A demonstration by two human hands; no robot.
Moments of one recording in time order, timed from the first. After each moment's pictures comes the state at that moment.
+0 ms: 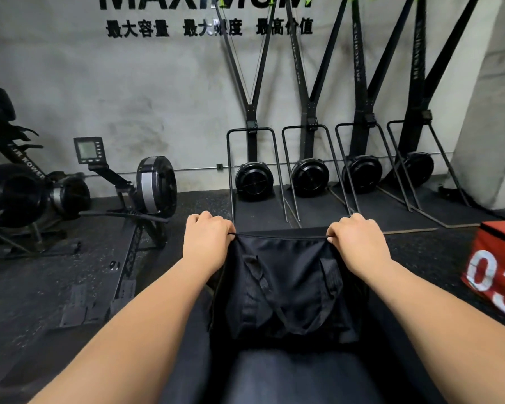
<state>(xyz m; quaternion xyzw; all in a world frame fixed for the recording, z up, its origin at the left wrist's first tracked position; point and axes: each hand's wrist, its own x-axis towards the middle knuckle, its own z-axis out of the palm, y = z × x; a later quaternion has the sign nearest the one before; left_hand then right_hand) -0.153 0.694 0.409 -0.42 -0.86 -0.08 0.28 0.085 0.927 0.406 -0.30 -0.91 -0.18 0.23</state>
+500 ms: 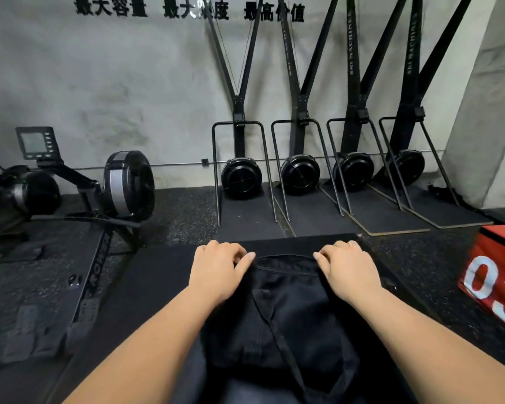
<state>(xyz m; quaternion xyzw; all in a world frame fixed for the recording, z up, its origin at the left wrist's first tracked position) -0.201 0.807 0.345 -0.46 -0.85 -0.20 0.16 0.008 1.007 0.345 -0.39 -0.90 -0.07 0.19</state>
